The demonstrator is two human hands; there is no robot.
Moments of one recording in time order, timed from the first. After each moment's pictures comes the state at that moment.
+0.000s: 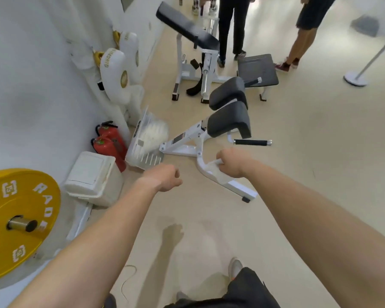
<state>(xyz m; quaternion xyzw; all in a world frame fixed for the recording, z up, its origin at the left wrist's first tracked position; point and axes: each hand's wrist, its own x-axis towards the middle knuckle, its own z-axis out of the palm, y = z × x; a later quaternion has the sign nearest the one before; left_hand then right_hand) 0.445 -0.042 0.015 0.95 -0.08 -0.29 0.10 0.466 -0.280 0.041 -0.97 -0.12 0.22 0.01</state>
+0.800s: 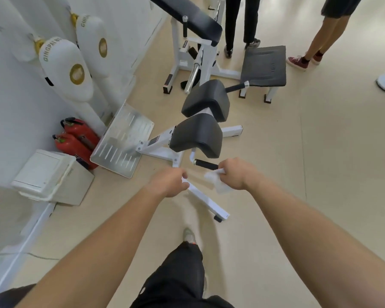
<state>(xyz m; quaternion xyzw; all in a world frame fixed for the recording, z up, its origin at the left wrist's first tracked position) 0.628 -0.367 -0.043 0.94 0.00 -0.30 0.18 0.668 -0.590 -0.019 -0.95 -0.13 0.29 0.07</state>
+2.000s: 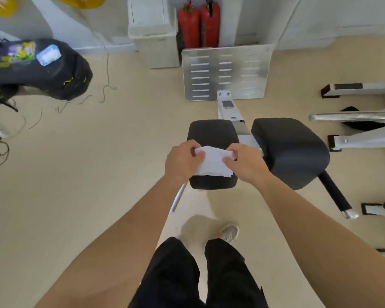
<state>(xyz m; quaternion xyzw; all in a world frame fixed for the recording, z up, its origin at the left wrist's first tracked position) 0.922 -0.534 -0.182 0.65 0.66 0.06 0.37 1.111 -0.565 -0.170 -0.72 -0.56 0.41 0.05</state>
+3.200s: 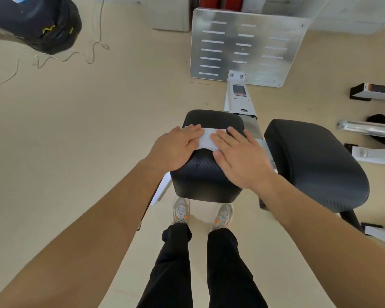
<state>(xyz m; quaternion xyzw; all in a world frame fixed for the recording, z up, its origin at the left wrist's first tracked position) 0.922 -0.466 -0.290 0.76 0.55 -0.05 0.34 1.127 -0.496 -0.277 -0.54 -0.79 0.24 -0.16</state>
